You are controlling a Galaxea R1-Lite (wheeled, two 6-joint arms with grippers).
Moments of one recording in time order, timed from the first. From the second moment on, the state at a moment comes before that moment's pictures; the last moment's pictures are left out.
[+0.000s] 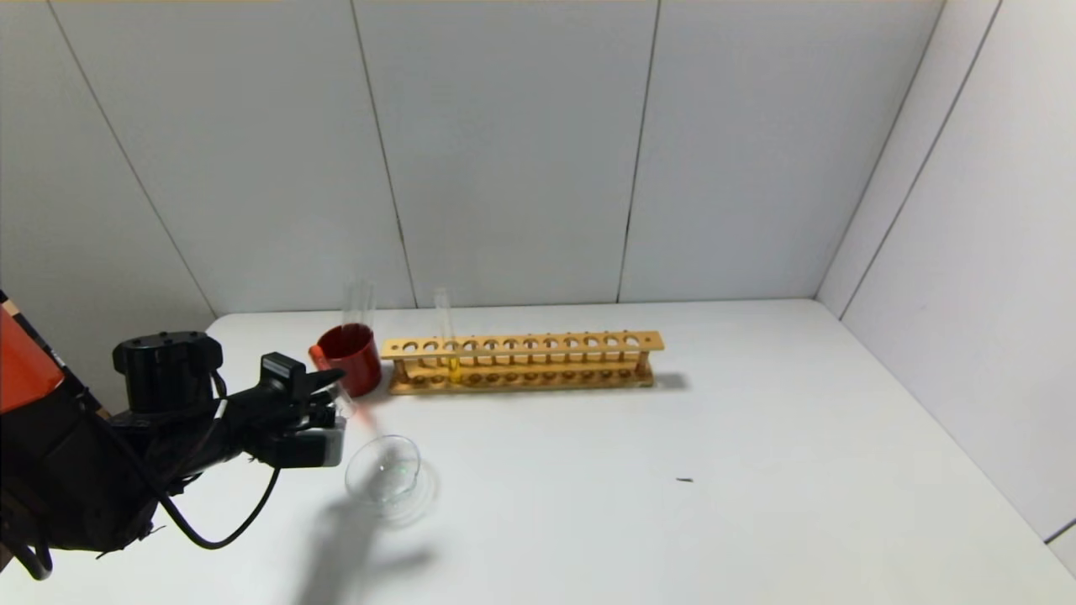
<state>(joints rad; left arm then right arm) 0.01 1.97 -0.48 -1.13 -0.44 1.75 0.00 0.00 0.00 0.00 0.01 0.00</state>
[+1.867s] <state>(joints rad) -0.01 2.01 -0.49 -1.16 -0.44 1.96 0.00 0.00 0.00 0.00 0.01 0.00</state>
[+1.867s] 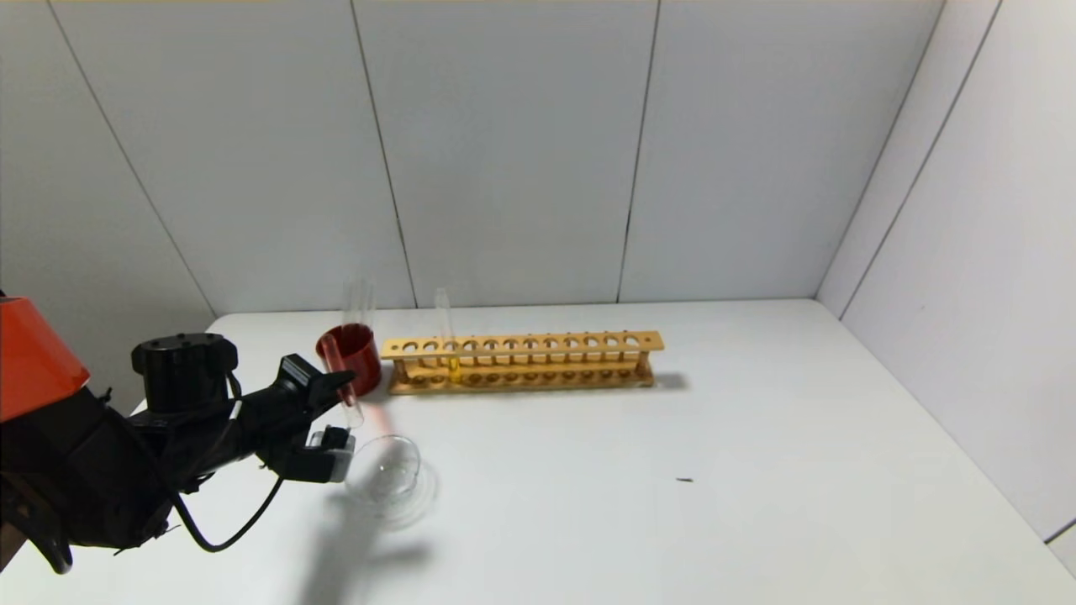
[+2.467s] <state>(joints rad) -0.02 2.02 -0.49 -1.18 -0.44 2.05 0.00 0.00 0.00 0.00 0.01 0.00</state>
